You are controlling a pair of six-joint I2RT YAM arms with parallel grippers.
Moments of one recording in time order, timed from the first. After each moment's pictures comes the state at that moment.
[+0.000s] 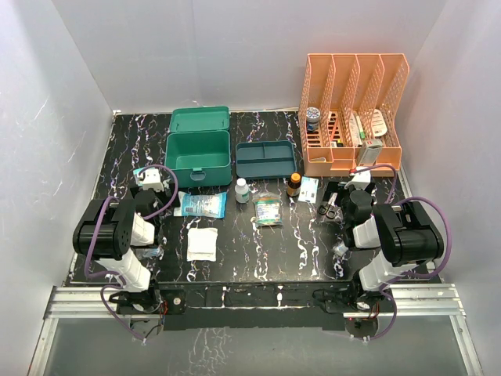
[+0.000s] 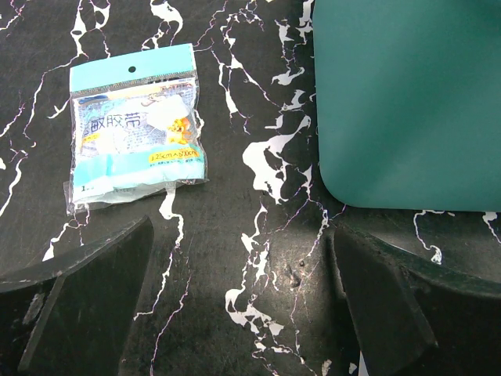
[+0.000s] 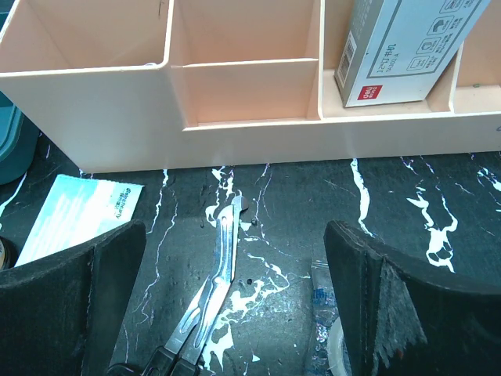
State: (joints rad) left arm -0.02 1.68 0.26 1.10 -0.11 0.00; right arm 0.05 1.60 0.22 1.19 0.14 0.03
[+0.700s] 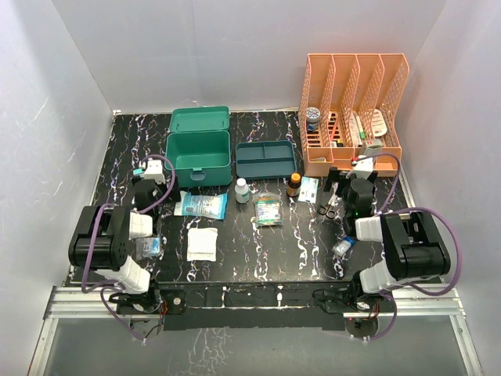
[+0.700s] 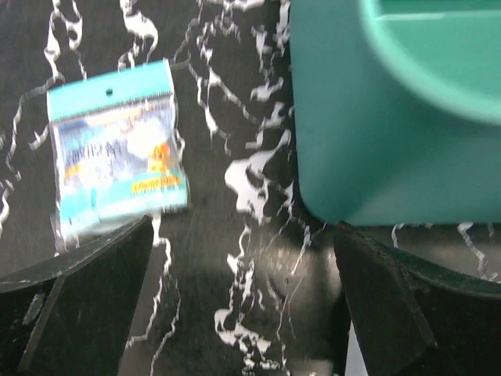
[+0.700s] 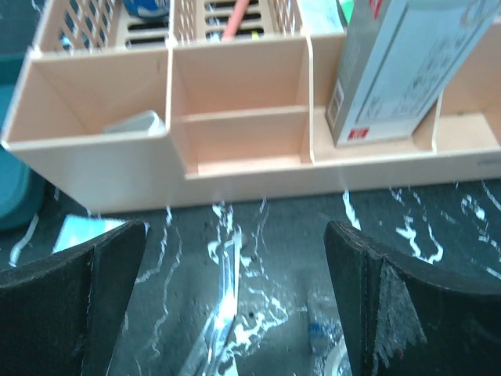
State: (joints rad) left arm -0.01 1.61 0.34 0.88 -0.07 0.02; right arm 0.05 1.51 0.31 0.98 0.17 0.05
